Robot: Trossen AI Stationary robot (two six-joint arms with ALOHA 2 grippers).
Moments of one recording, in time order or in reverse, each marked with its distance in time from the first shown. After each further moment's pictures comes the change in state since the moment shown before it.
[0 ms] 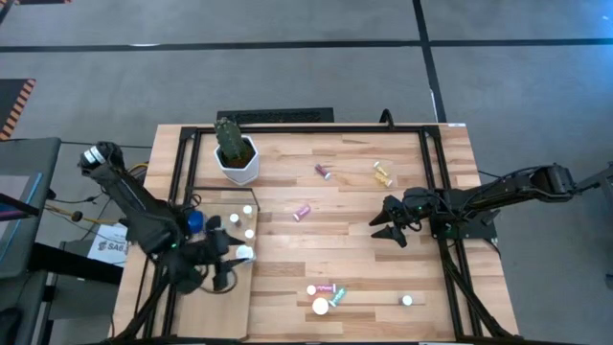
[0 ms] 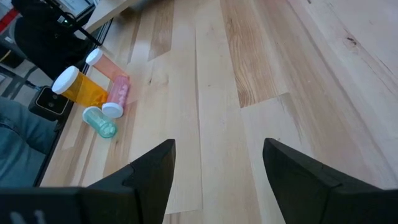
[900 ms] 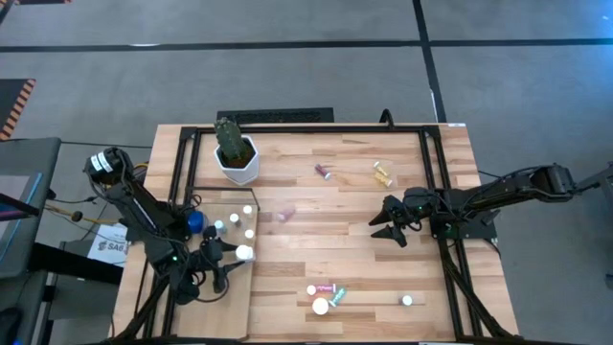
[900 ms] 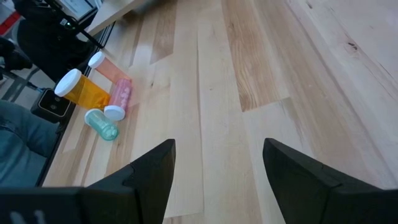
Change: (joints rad) left arm -0.108 0.160 -0.313 0.339 -0.091 -0.232; right arm 0.000 0.000 0.000 0.013 0.000 0.000
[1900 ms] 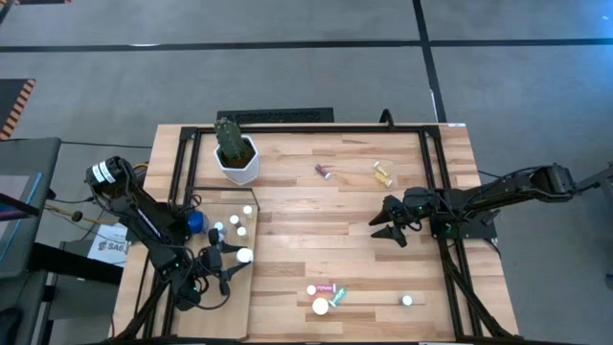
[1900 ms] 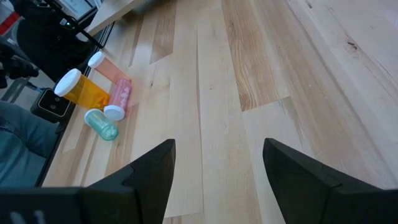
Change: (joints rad) left arm -0.005 0.145 -0.029 0.271 -0.190 0.202; right arm 0.000 0.000 0.000 -0.002 0.000 0.000
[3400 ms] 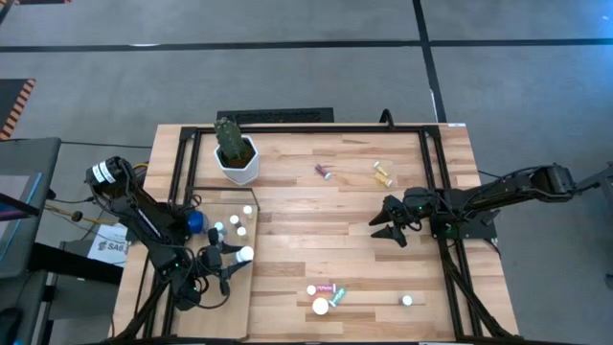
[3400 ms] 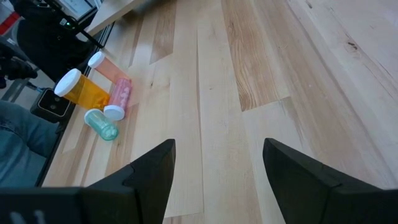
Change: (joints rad) left arm 0.001 0.000 0.000 0.017 -0.027 -0.019; right arm 0.000 0.000 0.000 0.000 0.000 0.000
